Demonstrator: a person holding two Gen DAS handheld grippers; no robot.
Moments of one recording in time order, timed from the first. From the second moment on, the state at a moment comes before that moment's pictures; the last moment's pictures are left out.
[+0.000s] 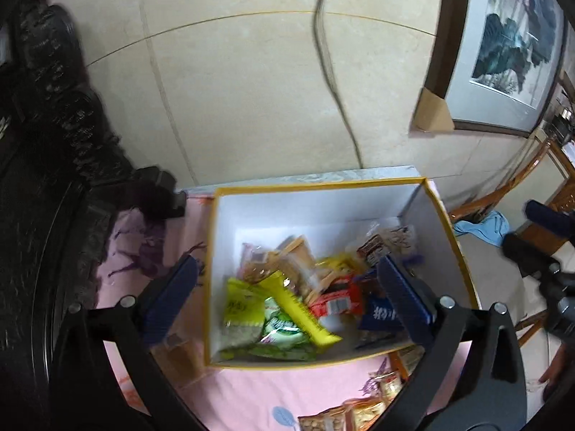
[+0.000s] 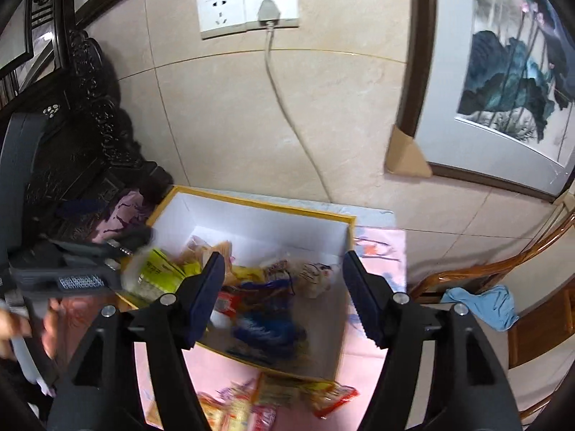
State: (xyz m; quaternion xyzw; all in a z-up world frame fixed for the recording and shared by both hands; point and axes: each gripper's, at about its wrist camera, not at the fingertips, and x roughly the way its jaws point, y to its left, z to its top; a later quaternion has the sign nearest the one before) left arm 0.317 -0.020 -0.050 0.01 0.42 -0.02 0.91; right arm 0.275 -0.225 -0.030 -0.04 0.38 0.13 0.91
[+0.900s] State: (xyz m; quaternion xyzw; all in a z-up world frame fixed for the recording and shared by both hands) left arm 0.152 0.081 -0.179 -0.10 0.56 0.01 0.82; right arm 0.229 -0.256 -0.253 -0.13 0.50 0.17 0.84
